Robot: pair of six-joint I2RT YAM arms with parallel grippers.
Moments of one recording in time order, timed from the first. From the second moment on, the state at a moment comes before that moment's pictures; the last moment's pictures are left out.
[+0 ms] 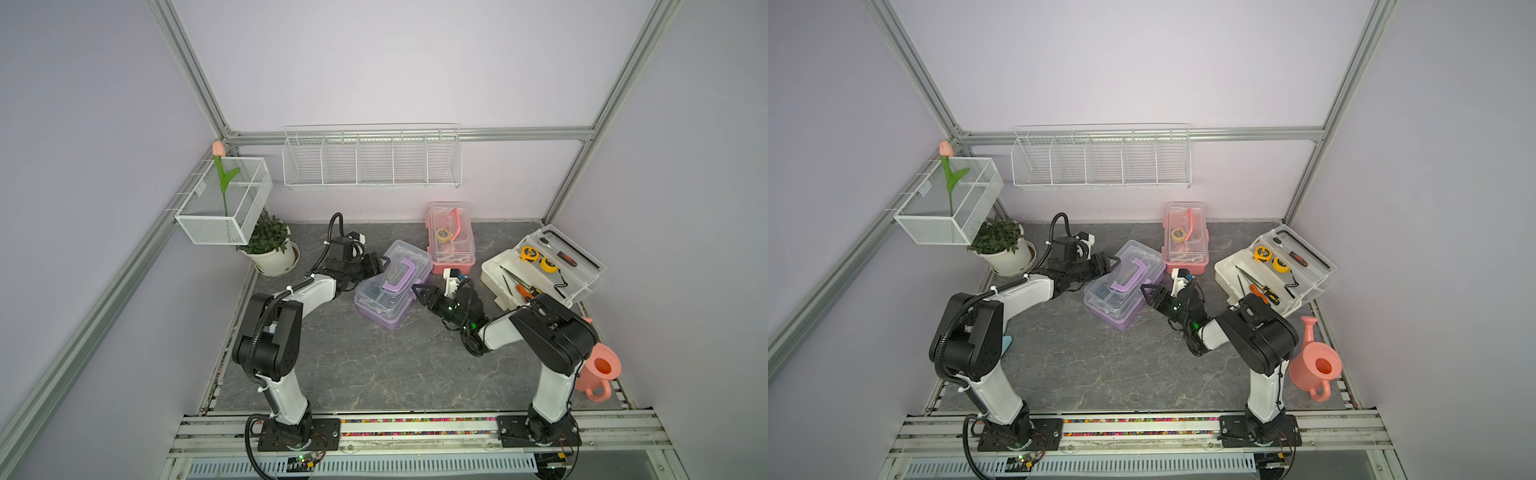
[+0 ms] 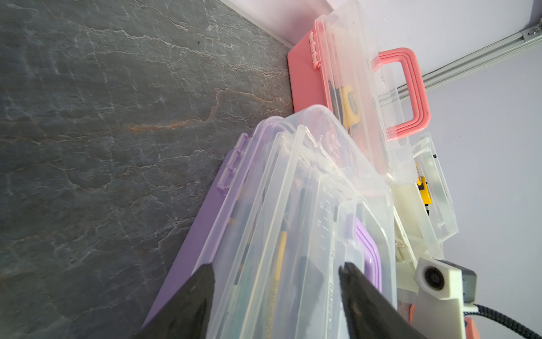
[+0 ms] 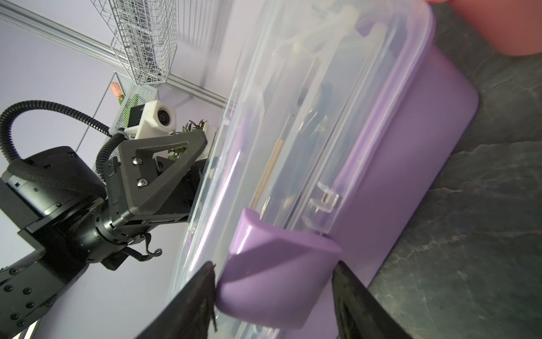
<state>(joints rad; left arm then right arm) -0.34 1.78 1.09 0.08 0.47 -0.61 0.62 1.88 0.61 1.08 -0.22 1.11</state>
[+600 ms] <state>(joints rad) -0.33 1.78 1.10 0.07 0.46 -0.61 0.61 1.92 0.60 1.15 -0.22 1.15</state>
